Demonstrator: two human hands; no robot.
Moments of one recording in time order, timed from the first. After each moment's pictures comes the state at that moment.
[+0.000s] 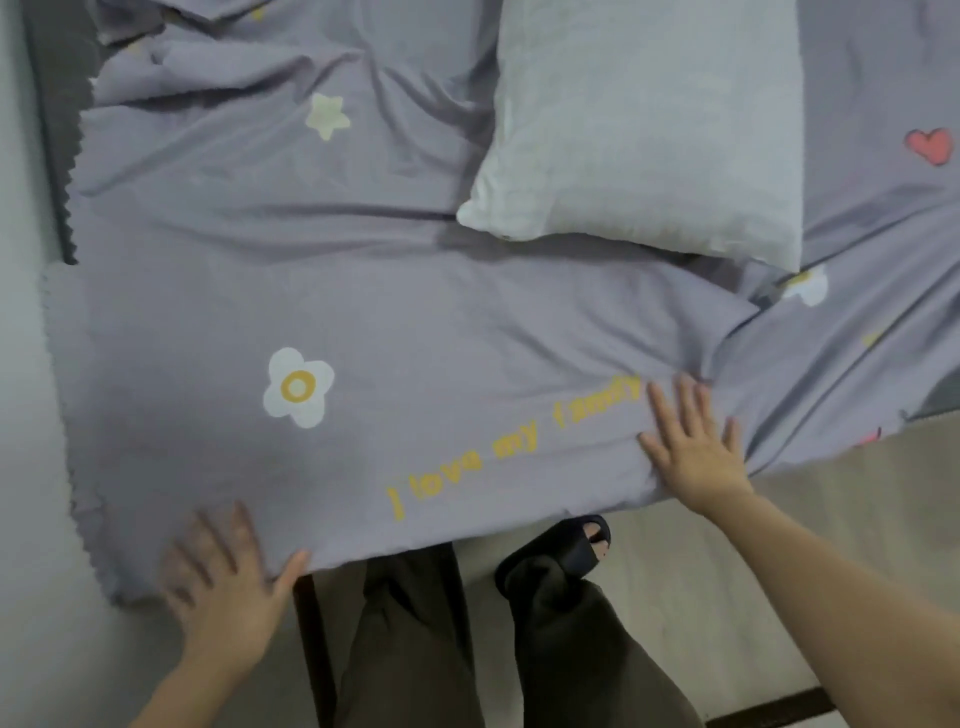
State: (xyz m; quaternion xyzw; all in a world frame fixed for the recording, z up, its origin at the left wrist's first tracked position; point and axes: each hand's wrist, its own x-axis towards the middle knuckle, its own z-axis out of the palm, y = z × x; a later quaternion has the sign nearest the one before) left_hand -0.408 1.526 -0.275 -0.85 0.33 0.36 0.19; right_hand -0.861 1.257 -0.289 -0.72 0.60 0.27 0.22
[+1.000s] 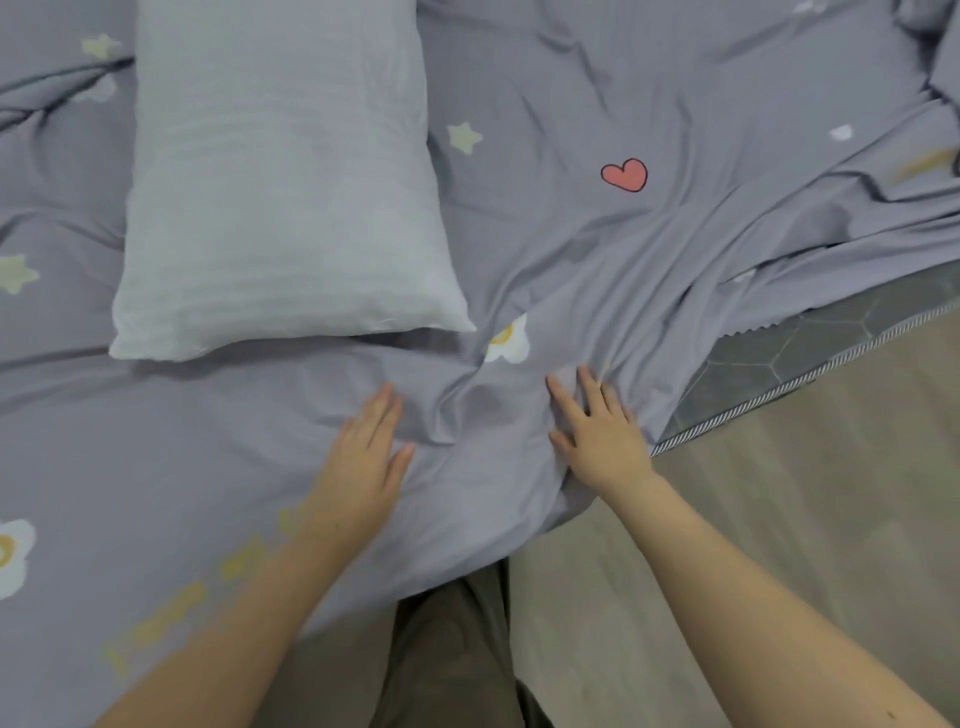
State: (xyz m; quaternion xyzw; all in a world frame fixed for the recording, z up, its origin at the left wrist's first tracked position) left_hand -0.746 1.198 -0.241 -0.64 0.71 0.28 -0.08; right_hand -1.029 1.139 -0.261 -0.73 0.63 0.17 0.21
